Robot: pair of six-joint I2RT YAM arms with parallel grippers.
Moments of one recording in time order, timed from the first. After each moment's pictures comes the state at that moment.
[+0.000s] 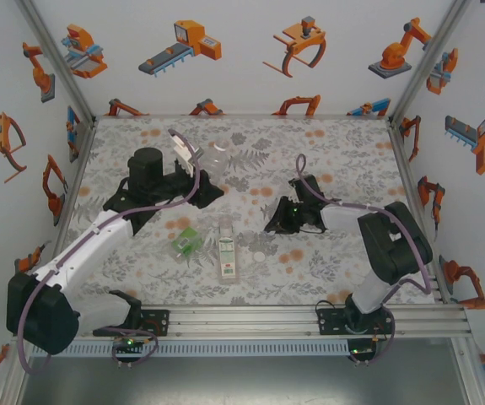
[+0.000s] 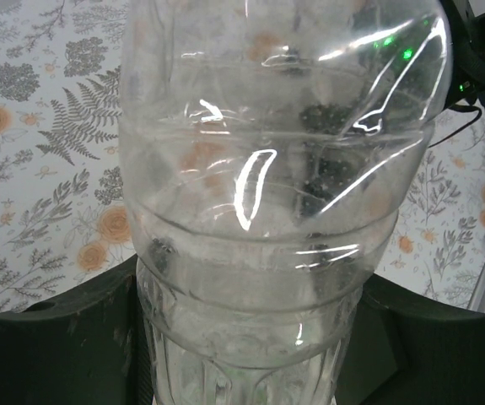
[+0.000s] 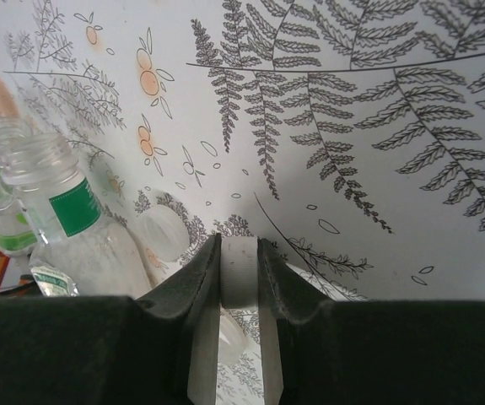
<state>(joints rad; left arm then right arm) -0.50 1.20 0.91 -0.06 0.52 0.01 0.43 1.67 0.75 -0.03 -0.45 0.71</state>
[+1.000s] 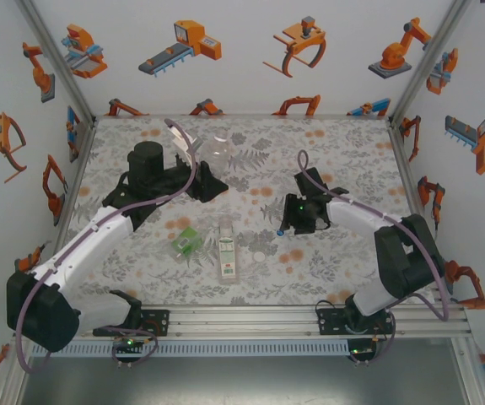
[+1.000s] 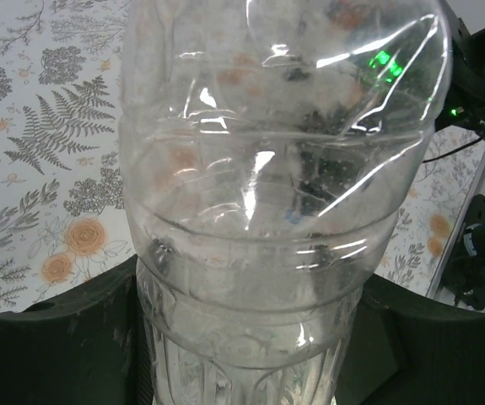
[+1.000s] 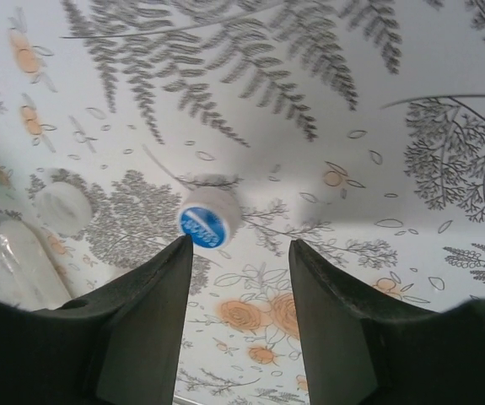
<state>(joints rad) -0.51 1.21 0.98 -0.08 0.52 -0.12 0.46 1.55 0.90 -0.48 -0.14 0.54</state>
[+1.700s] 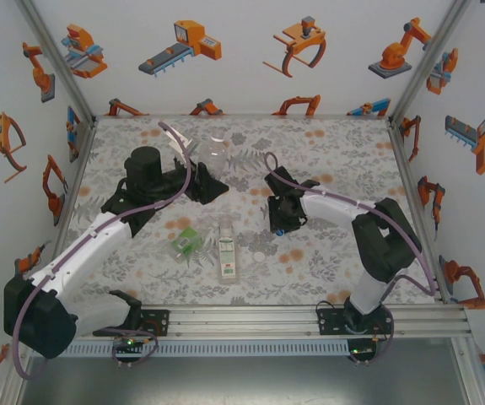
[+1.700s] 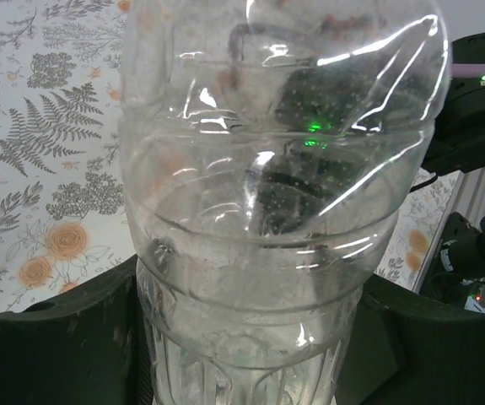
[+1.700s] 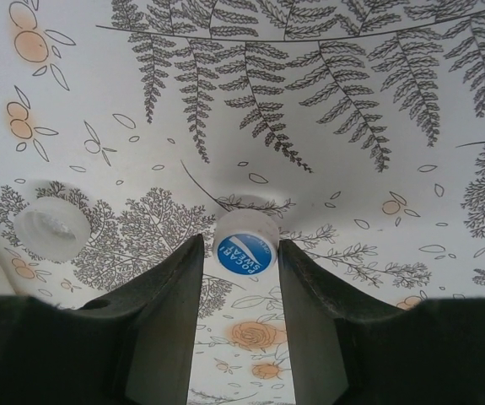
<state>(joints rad) -0.52 1.17 0.92 0.00 0.52 -0.20 0.62 1.73 1.07 -0.59 0.03 0.50</state>
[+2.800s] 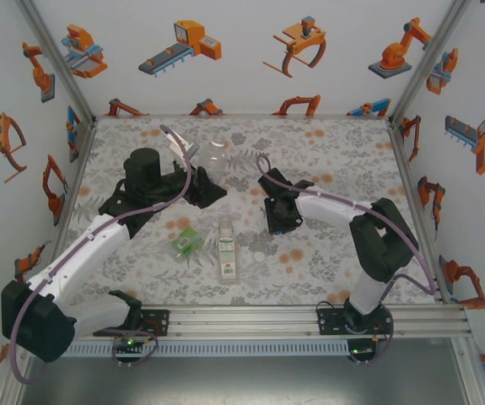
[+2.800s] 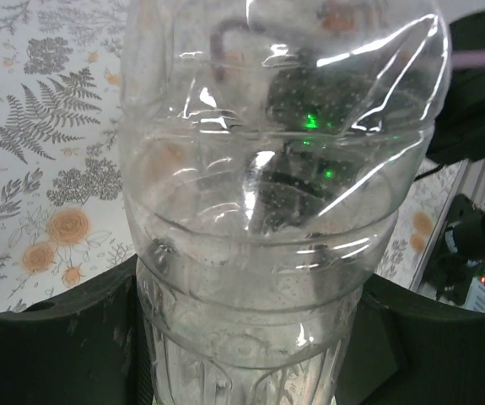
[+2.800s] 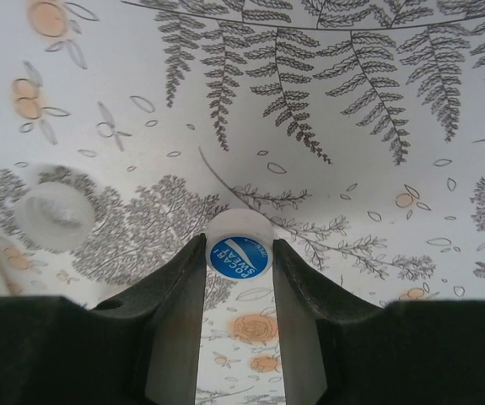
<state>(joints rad) -0.52 1.15 0.93 -0.10 0.54 -0.12 0.67 1.71 1.10 -0.62 0.07 0.48</state>
